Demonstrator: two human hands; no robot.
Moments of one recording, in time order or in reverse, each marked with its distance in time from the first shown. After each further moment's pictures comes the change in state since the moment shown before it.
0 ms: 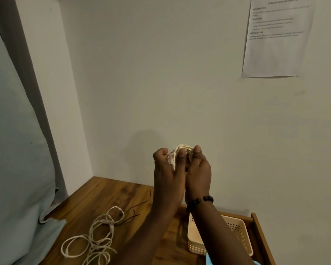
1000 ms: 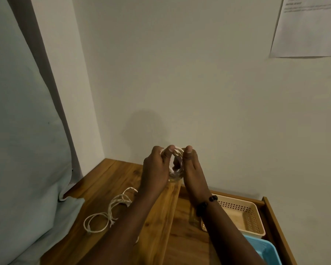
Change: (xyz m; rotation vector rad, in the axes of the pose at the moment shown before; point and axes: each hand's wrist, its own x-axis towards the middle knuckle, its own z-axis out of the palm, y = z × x) left_hand 0.029 -0.077 -0.078 0.269 -0.043 -0.022; right_hand -0.052 0.031 0.041 -0.124 -0.436 0.080
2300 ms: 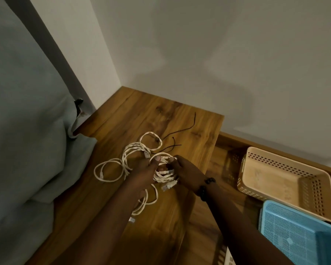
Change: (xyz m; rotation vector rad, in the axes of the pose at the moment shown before) left_hand -0.018 -0.262 0.046 -0.257 -0.271 -0.990; right_hand 0.043 0.250 0.083 -0.203 -0.688 0.565
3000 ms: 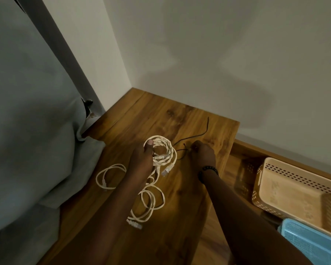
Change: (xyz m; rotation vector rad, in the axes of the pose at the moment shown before) left_hand 0.033 0.038 -0.024 -0.058 0.306 0.099; right_hand 0.103 0.025 -0.026 -0.370 0.530 0.090
